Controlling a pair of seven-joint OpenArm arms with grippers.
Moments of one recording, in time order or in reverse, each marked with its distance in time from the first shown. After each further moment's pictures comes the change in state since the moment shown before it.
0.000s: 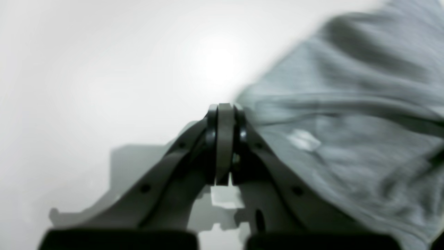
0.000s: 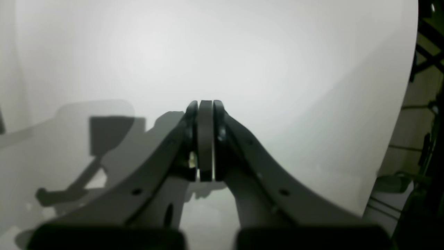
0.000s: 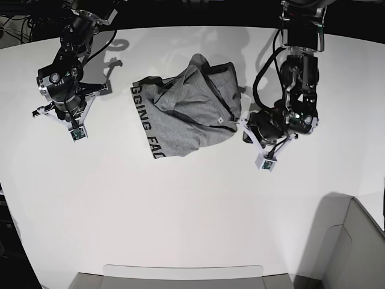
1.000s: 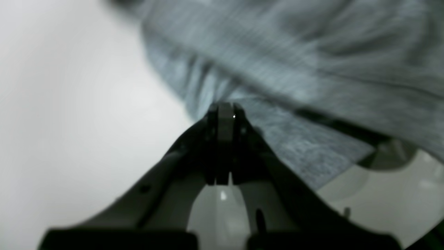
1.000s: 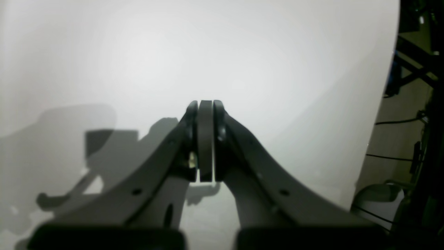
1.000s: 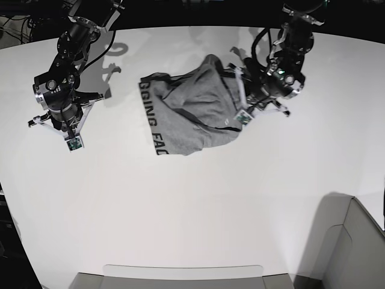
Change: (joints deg) left arm 14.6 -4.9 7.1 14.0 16.5 -9.6 -1.0; right arm 3.2 1.3 -0.3 0.1 0.3 0.0 0.2
